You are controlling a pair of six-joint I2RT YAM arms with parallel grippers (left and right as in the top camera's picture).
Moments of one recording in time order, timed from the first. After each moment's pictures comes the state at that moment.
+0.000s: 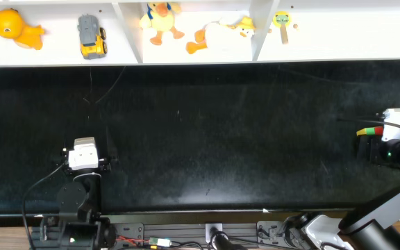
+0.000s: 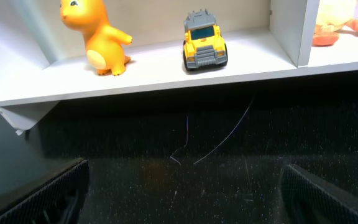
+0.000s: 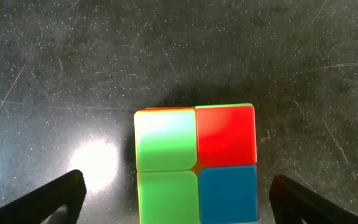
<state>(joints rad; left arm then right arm) -0.04 0.06 0.01 -0.07 -0.21 0.16 -0.90 1.57 0.93 -0.63 -0.34 -0.88</state>
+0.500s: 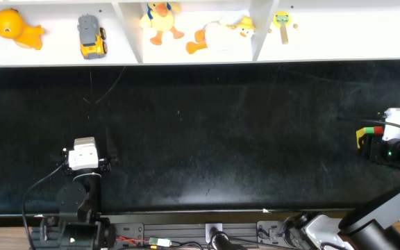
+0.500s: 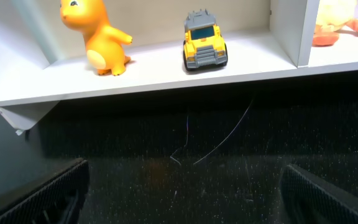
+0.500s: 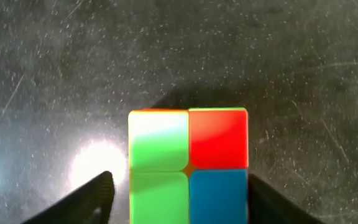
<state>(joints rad) -0.04 0.06 0.01 -0.07 -0.21 0.16 -0.90 1.57 0.93 -0.63 -0.34 -0.85</state>
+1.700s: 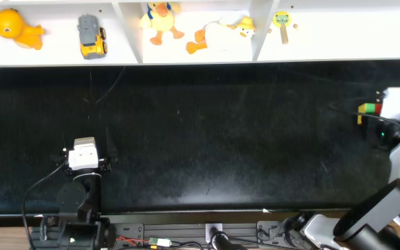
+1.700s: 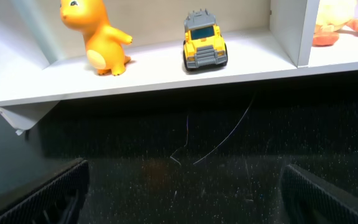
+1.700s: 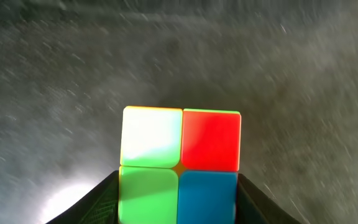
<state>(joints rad) -0.04 0.06 0.01 -0.07 -0.21 0.16 -0.73 1.54 0.91 -0.38 -0.29 -0.63</state>
